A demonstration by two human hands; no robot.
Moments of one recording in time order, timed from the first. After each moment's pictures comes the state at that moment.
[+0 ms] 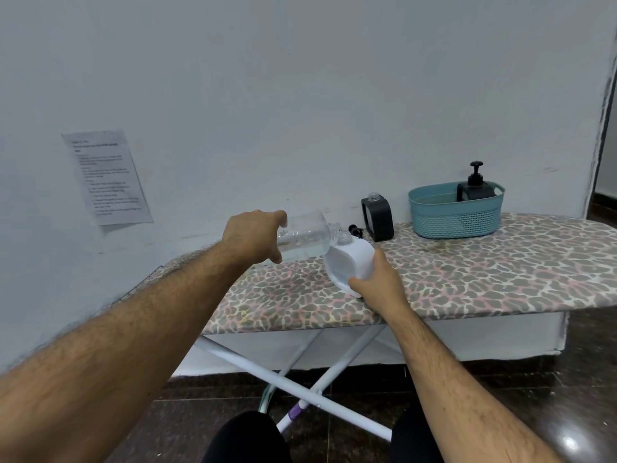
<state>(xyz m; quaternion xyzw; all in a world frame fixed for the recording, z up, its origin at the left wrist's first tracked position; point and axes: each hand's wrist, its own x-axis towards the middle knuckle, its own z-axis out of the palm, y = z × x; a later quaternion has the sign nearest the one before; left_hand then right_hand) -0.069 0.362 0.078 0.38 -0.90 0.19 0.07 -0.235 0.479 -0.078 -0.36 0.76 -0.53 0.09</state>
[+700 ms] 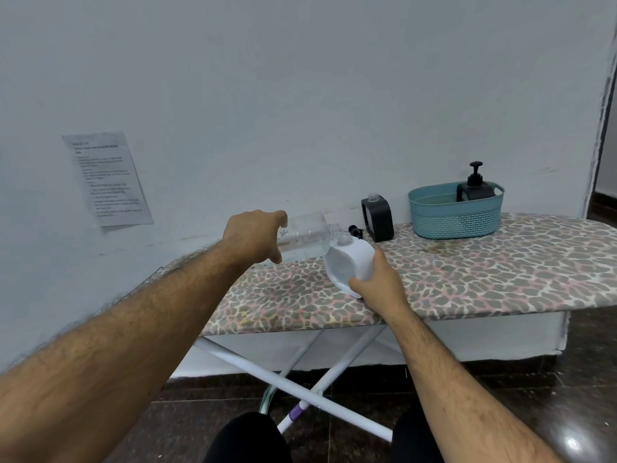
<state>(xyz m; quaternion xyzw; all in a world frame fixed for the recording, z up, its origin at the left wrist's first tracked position) -0.070 0.365 0.081 0.38 -0.90 0.20 0.07 -0.234 0.481 -0.079 -0.36 0.76 -0.53 0.10</state>
